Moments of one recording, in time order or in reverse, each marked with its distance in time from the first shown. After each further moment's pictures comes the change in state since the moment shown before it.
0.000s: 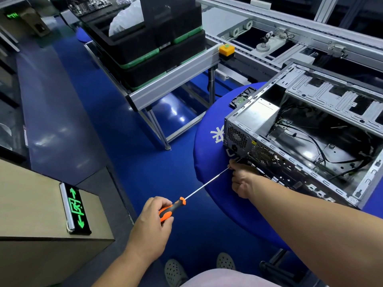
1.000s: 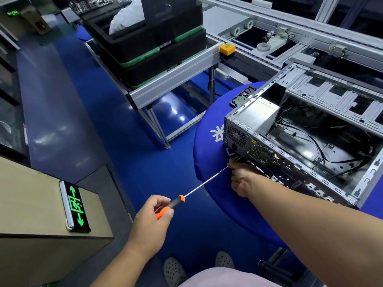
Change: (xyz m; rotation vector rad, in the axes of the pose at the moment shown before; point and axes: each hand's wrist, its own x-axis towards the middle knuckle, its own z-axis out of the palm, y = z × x) left_hand 0.003 -0.005 0.010 -0.297 0.041 -0.185; right_hand 0.004 0.001 0.002 0.008 0.023 -0.013
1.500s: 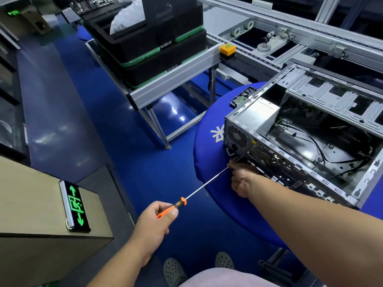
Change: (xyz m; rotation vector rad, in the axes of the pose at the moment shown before) left_hand -0.002 0.002 -0.002 -0.274 -0.150 -0.274; right_hand 0.000 0.001 -0.001 -0.011 -0.011 0.002
